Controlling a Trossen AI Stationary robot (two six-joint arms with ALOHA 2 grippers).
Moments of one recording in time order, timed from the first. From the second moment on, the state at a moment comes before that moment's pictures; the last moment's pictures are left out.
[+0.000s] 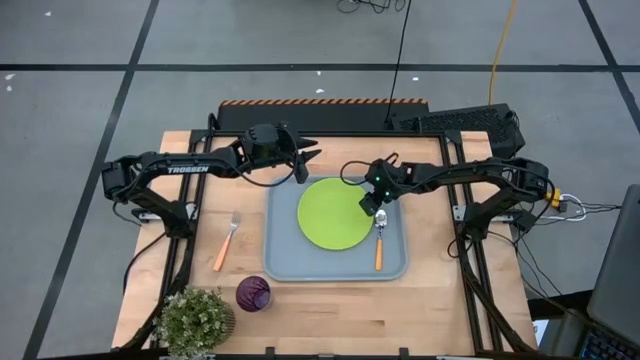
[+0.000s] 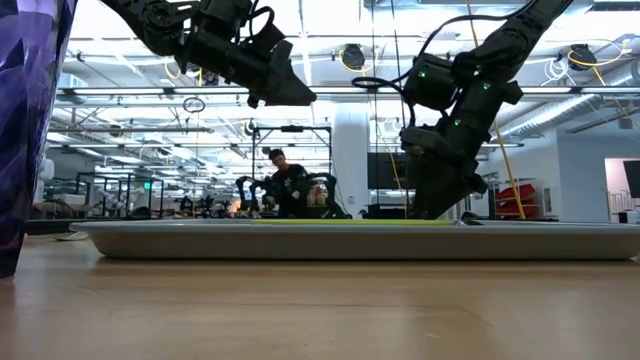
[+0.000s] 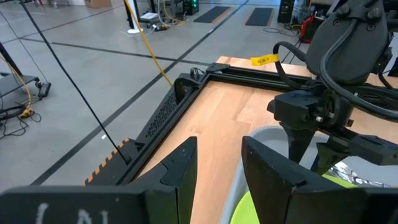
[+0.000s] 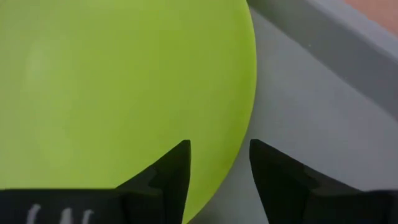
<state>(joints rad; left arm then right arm) 0.40 1.47 0.92 0.29 0.03 0.07 -0.34 1.50 0.71 -0.28 -0.08 0.51</state>
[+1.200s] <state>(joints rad) 0.40 1.47 0.92 0.29 0.03 0.06 -0.32 1.50 0.62 -0.10 -0.16 0.54</state>
